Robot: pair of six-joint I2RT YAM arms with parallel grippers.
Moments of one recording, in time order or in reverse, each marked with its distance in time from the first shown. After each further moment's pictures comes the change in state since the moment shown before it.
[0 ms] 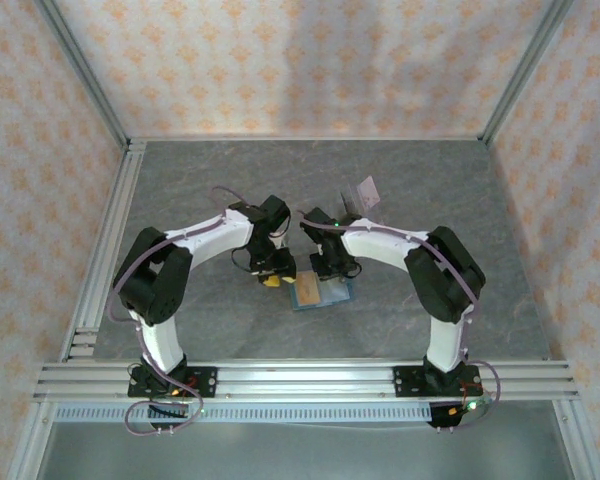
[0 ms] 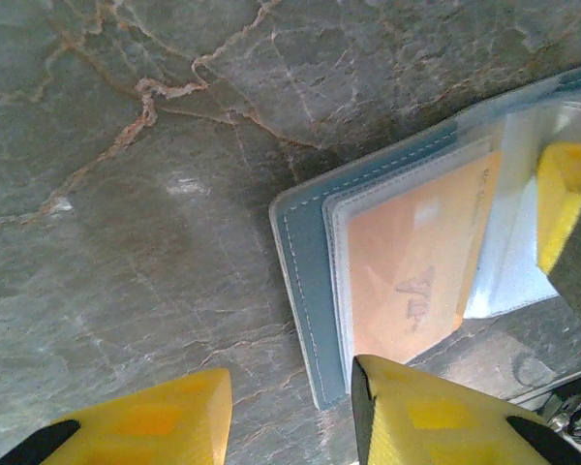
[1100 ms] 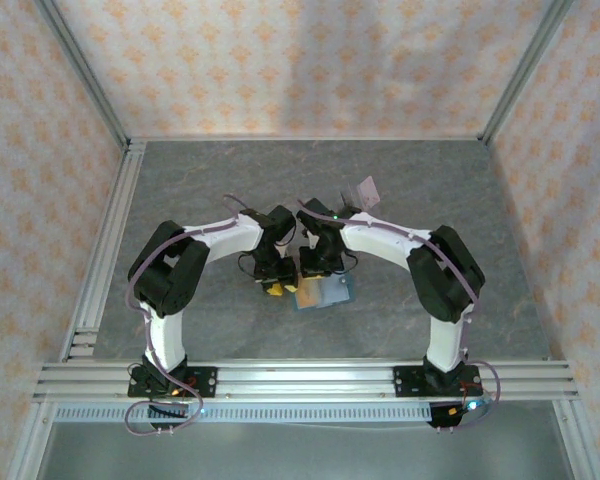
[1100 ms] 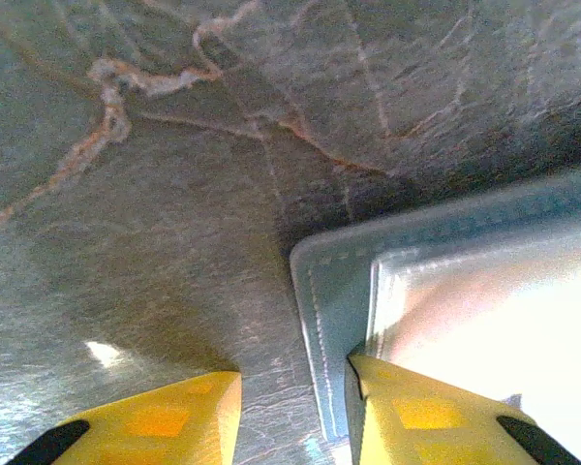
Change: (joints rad) left arm -0.027 0.087 -0.019 0.042 0.008 -0.027; right arm 0.000 0.011 0.088 -0.007 -0.299 0.156
